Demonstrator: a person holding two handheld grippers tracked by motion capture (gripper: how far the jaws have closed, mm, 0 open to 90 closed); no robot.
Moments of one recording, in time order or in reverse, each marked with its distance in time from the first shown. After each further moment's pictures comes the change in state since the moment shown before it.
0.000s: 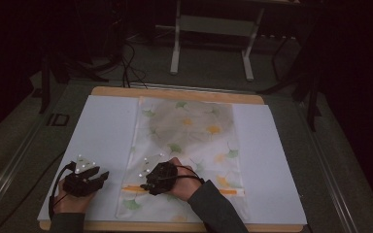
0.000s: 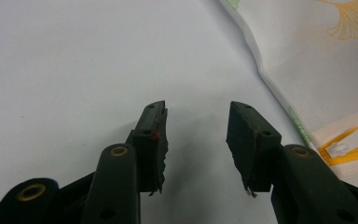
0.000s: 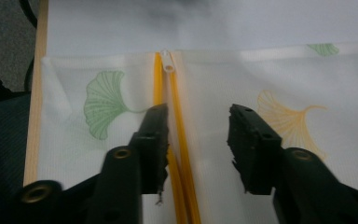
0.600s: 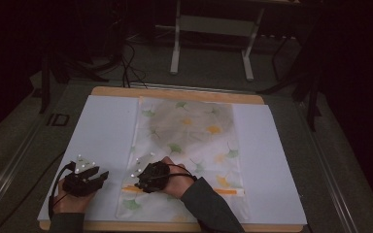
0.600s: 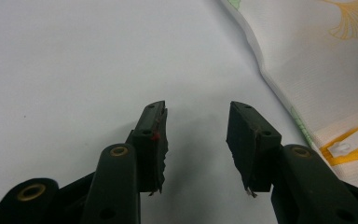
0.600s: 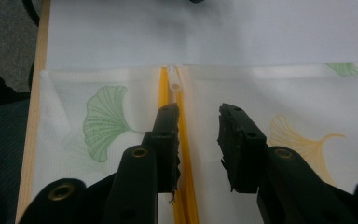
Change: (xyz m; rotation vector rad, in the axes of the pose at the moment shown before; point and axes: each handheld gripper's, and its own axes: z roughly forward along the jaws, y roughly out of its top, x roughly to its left) left arm 0.001 0.000 0.000 0.000 0.002 0.001; right arm 0.001 0.014 0.015 0.019 0.027 -0.028
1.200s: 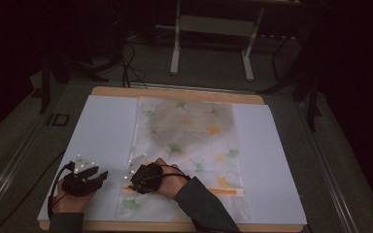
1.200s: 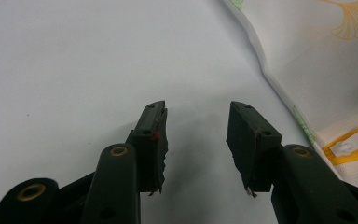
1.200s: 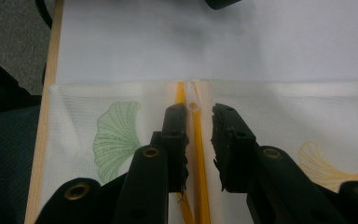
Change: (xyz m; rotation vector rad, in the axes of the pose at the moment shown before) left arm 0.002 0.000 -0.001 -0.001 0.002 -0.004; right arm 0.003 0.010 0.016 0.008 0.052 -0.012
